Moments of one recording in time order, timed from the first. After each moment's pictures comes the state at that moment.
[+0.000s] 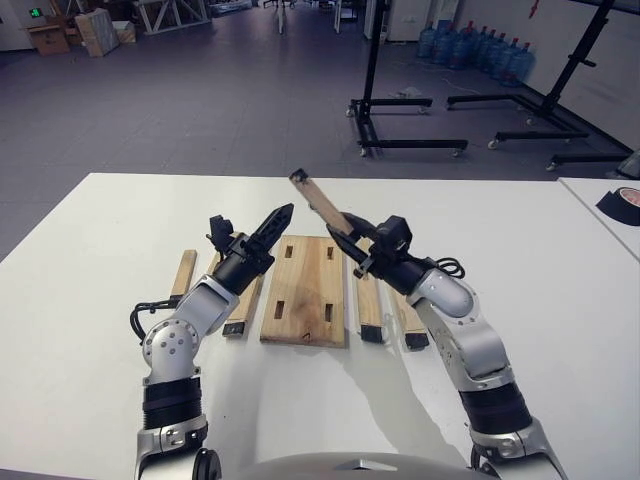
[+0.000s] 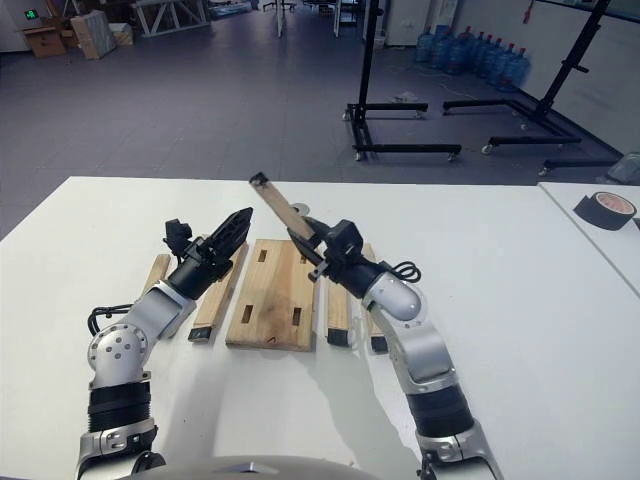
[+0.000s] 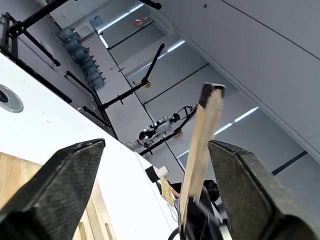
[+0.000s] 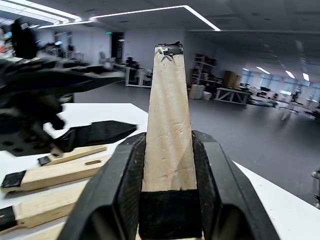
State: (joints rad) left arm -0.21 0.04 0.26 -0.15 -1.21 0.78 -0.23; right arm -0.19 -0.25 0.20 -0.24 0.18 0.12 0.55
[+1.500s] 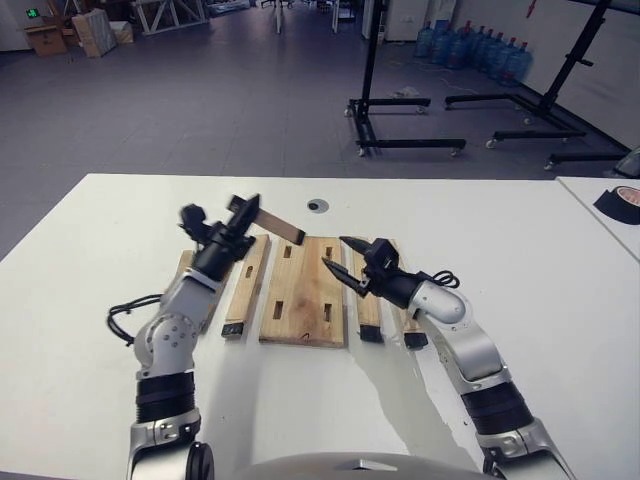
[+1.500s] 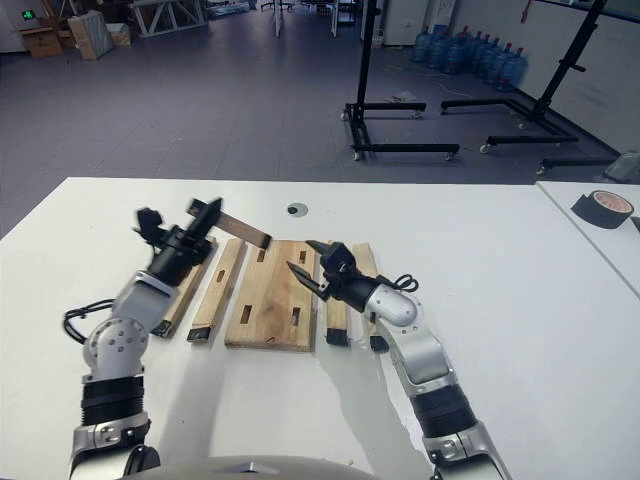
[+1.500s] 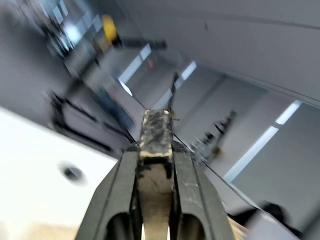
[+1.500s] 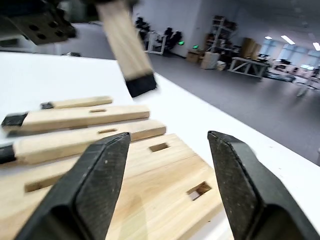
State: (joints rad) left arm -0.25 0.12 0.31 -0.13 -0.88 0.46 -0.34; right arm -0.18 -0.27 0.17 -0.13 0.17 0.17 0.57
